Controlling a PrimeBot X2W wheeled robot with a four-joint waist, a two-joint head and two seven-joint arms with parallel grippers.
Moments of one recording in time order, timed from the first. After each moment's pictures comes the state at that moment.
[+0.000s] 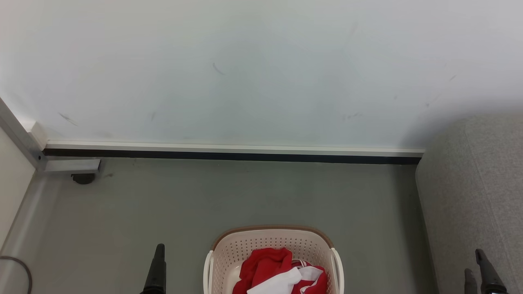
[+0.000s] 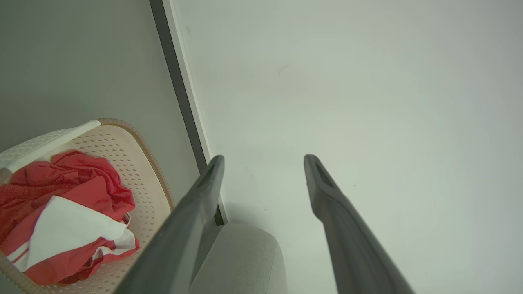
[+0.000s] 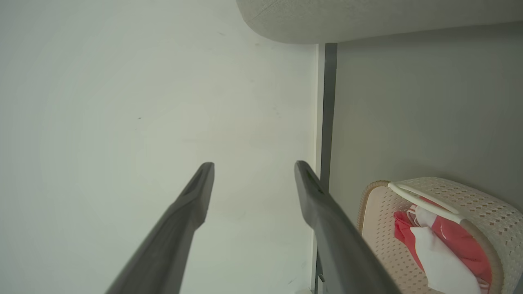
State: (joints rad) left arm -0.18 0.05 -0.24 0.36 -1.57 -0.13 -0.13; right arm -0.07 -0.03 -0.32 0.31 1.48 0.12 0.19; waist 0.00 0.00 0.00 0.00
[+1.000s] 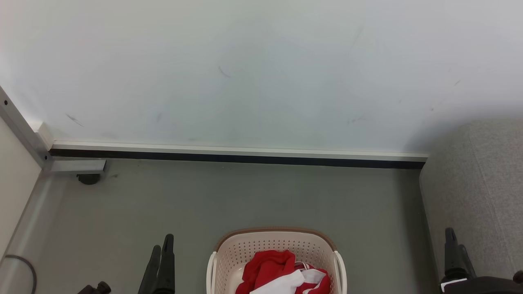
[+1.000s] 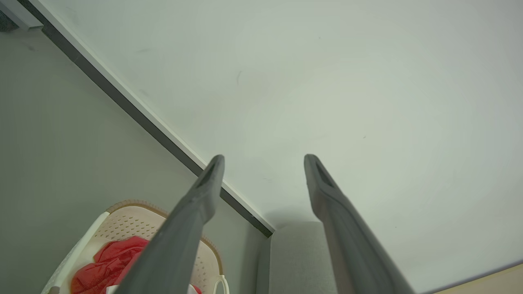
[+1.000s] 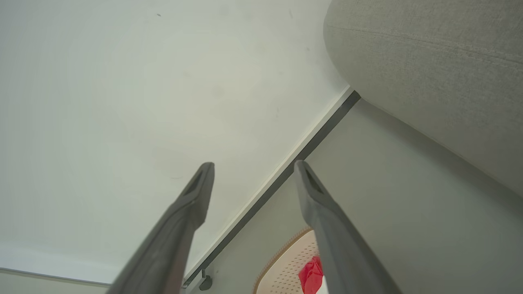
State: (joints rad) left arm -0.11 0.04 -0.18 0.19 -1.01 -0.13 -0.18; right arm -0.04 -0.03 -0.13 0.17 0.88 0.12 0.02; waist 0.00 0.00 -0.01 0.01
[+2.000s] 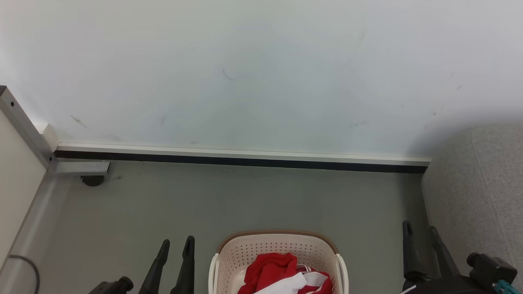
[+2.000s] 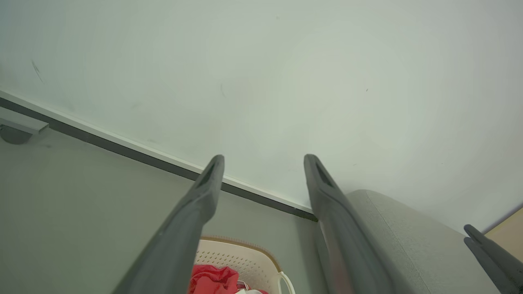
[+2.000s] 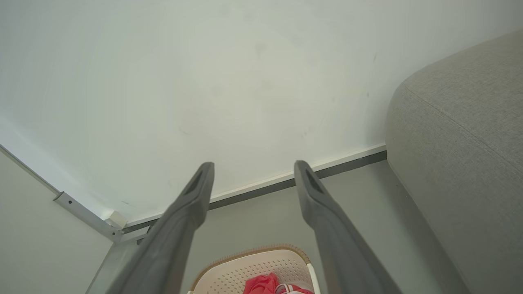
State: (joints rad) left arm -0.07 0.05 -0.20 0.09 -0.57 -0.07 -0.21; right arm 0.00 -0.06 0.07 0.08 0.42 0.12 -0.11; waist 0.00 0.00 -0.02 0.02
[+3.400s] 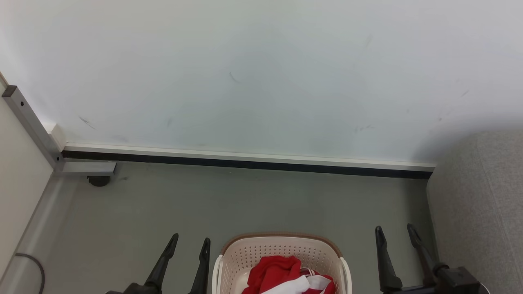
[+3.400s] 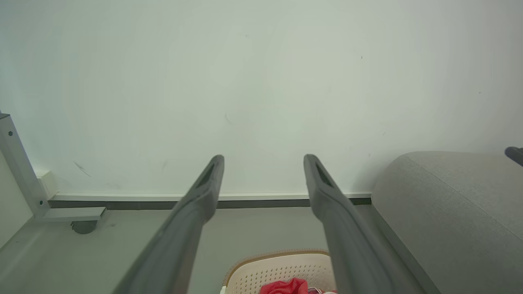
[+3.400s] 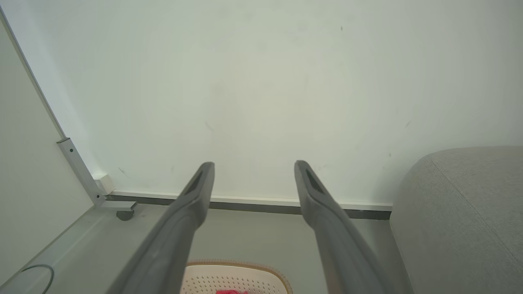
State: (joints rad) left arm -0.04 0.05 -0.22 0.02 -0.14 0.01 -0.25; right arm 0.05 -0.05 0.17 0.04 0.08 0.13 -0.24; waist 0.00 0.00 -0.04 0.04
